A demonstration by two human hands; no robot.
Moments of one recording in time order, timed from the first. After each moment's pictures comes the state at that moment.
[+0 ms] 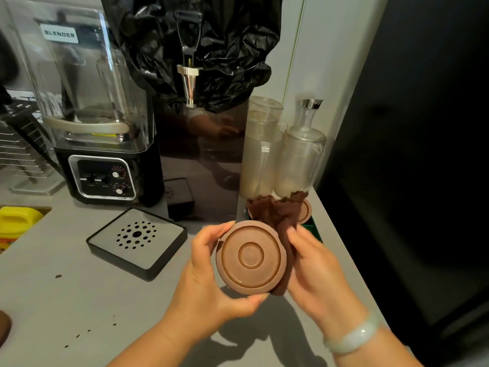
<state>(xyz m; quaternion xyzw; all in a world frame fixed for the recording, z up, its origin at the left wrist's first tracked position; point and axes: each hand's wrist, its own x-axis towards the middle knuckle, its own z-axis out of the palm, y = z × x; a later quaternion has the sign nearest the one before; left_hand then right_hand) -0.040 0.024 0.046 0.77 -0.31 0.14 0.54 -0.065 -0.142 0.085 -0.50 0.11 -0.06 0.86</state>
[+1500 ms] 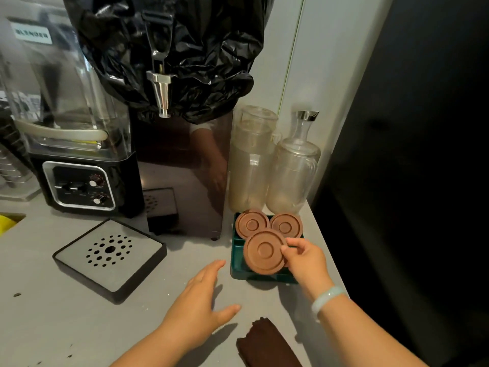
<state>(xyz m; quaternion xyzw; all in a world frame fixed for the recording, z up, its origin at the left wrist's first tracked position) 0.017 -0.017 -0.020 0.91 -0.18 -0.09 0.36 0.043 -0.253 -0.007 -0.78 0.27 -0.14 0.55</state>
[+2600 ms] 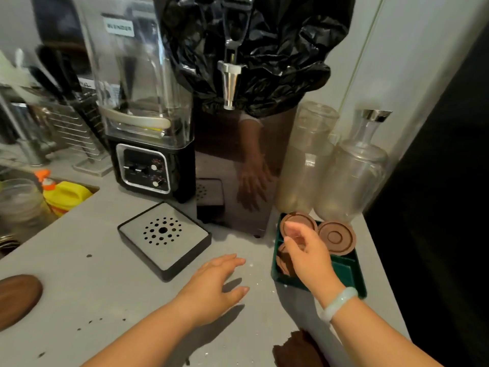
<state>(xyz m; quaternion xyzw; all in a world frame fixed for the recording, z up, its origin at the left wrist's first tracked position) 0.034 0.031 -0.021 0.92 -0.15 -0.08 0.34 0.070 -0.188 0.009 -0.86 0.01 -0.12 0.50</state>
